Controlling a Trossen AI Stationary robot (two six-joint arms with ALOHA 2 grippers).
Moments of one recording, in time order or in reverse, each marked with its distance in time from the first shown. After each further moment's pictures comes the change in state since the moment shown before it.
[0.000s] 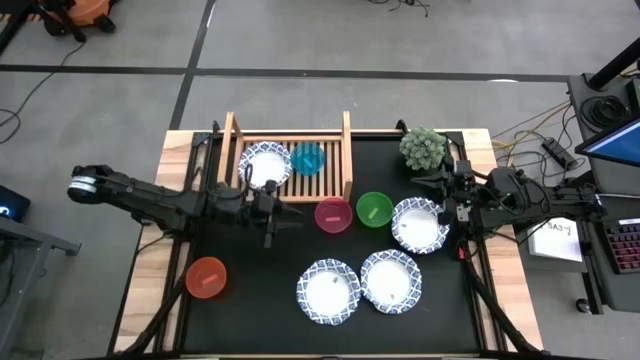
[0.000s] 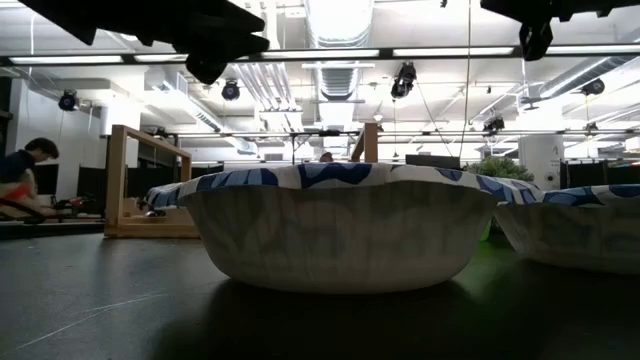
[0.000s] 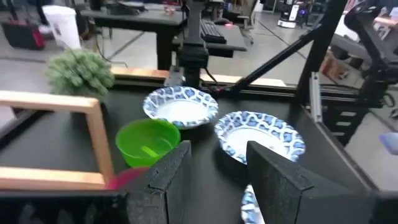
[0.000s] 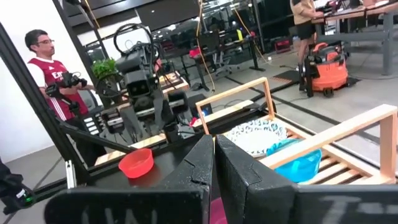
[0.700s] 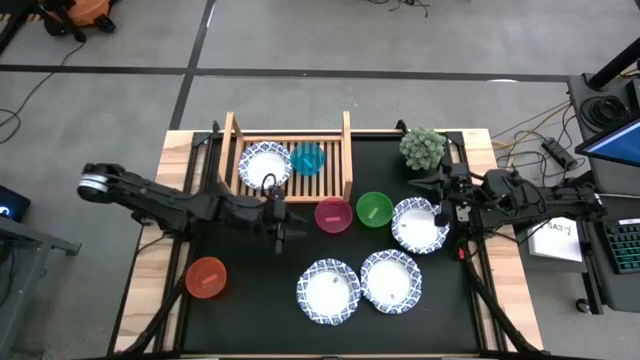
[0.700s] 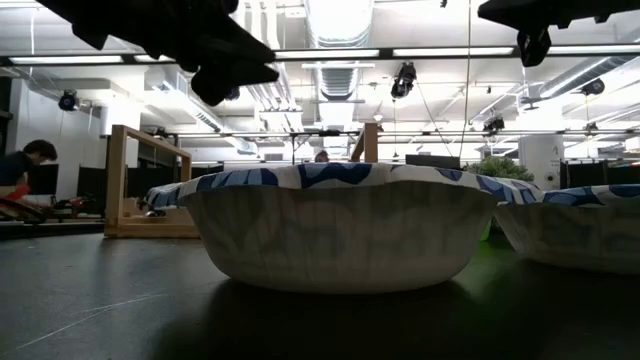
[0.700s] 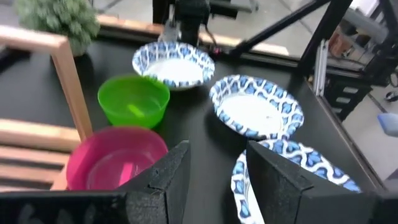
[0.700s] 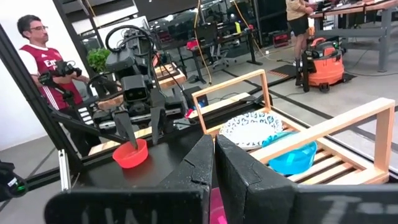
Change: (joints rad) left arm -0.026 0.136 0.064 -0.095 0.000 -0.104; right arm 0.000 0.036 -0.016 -0.013 0.000 -0.011
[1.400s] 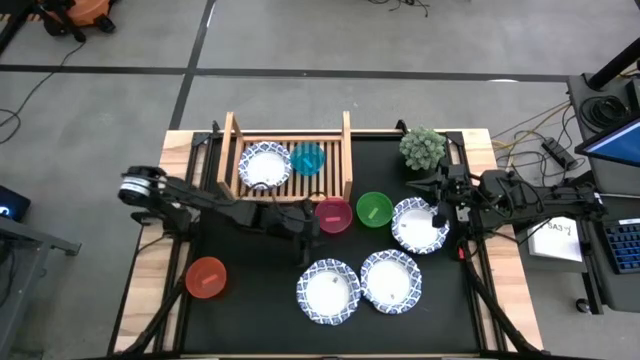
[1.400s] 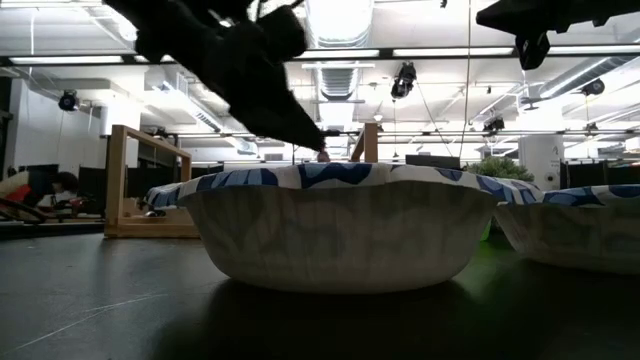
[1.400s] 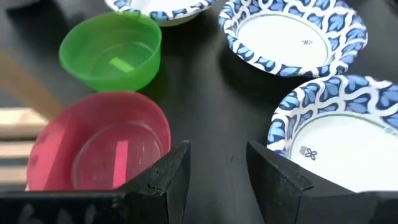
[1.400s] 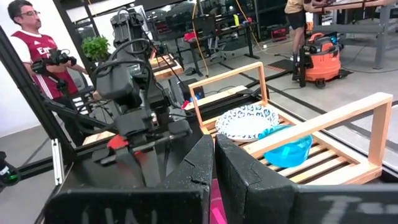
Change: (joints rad) left arm 0.012 0.392 0.266 -0.167 0.009 0.177; right arm 0.000 0.018 0.000 -0.018 0.000 -0.024
